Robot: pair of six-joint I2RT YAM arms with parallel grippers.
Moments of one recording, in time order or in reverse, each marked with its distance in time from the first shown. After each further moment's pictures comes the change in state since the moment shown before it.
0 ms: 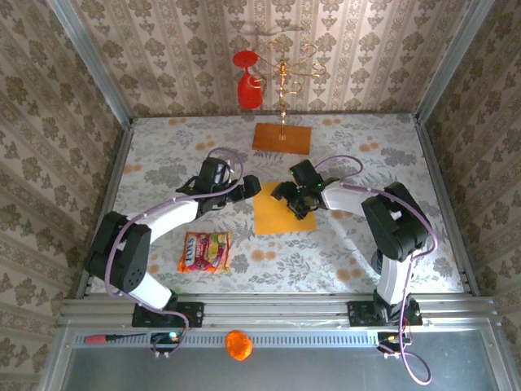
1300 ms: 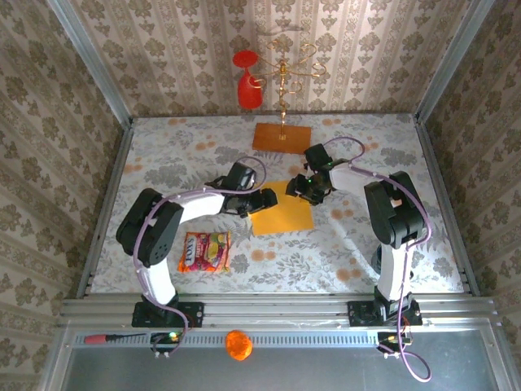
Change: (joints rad) left arm -0.110 0.266 0.147 -0.076 0.079 -0.112; right arm -0.153 0.098 0.178 -0.283 -0.065 -0.504
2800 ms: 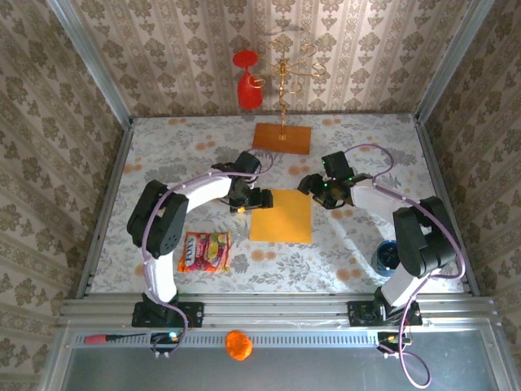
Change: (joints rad) left arm -0.005 0.106 0.289 -0.480 -0.133 0.239; right arm -0.031 -0.320 -0.277 0.176 0.101 0.175
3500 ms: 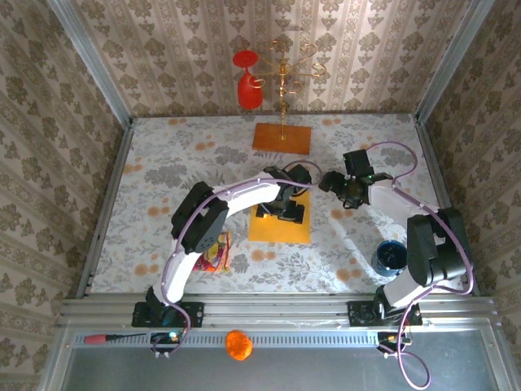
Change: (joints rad) left arm -0.278 0.277 0.399 -0.316 -0.234 -0.090; right arm -0.148 -0.089 -0.040 -0.110 0.135 -0.156
